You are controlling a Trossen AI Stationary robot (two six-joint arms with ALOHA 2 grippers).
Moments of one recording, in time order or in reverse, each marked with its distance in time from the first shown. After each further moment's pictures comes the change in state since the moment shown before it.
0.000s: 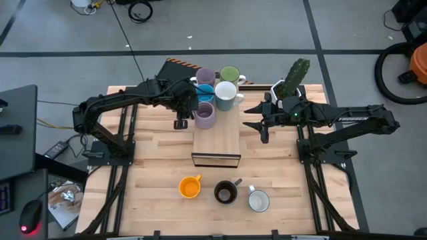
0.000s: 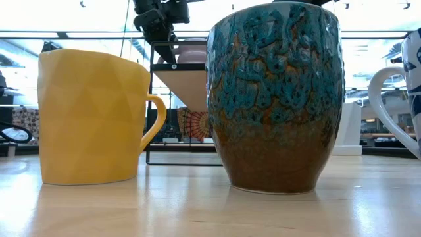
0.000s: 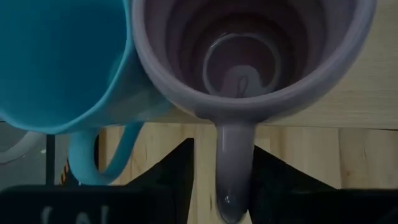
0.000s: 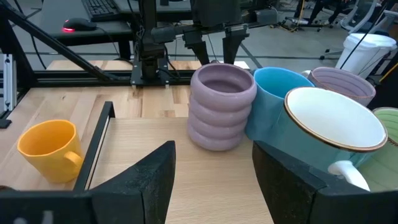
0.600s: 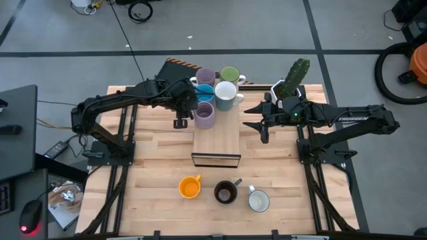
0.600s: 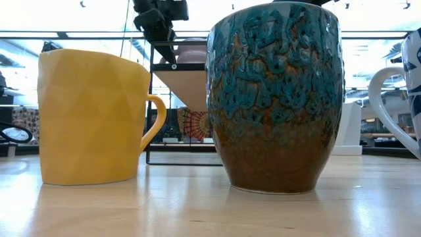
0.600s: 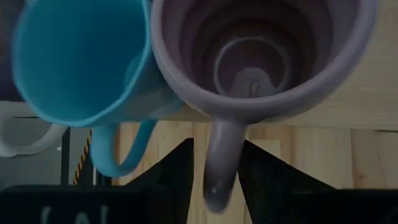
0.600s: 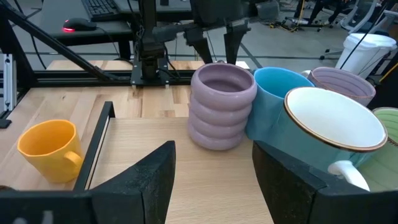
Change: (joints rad) left arm -0.013 -0.017 -0.002 0.011 -0.052 -0.007; right arm 0.000 0.000 0.000 0.000 0.000 0.000
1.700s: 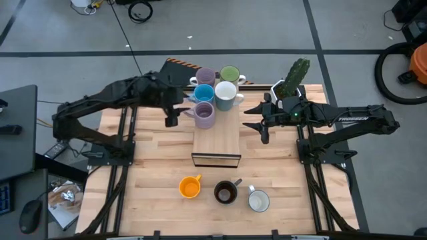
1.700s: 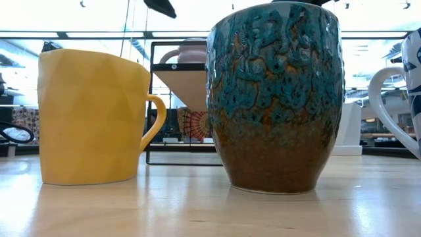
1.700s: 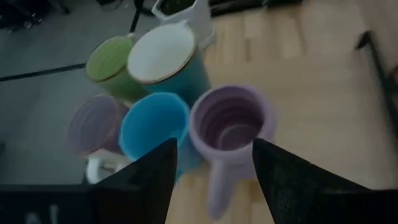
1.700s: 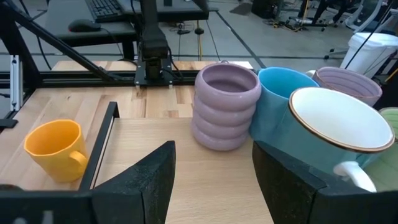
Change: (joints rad) left arm -0.061 -0.241 0.000 0.149 0.018 -0.050; right arm 0.000 0.000 0.000 -0.001 -0.016 0.007
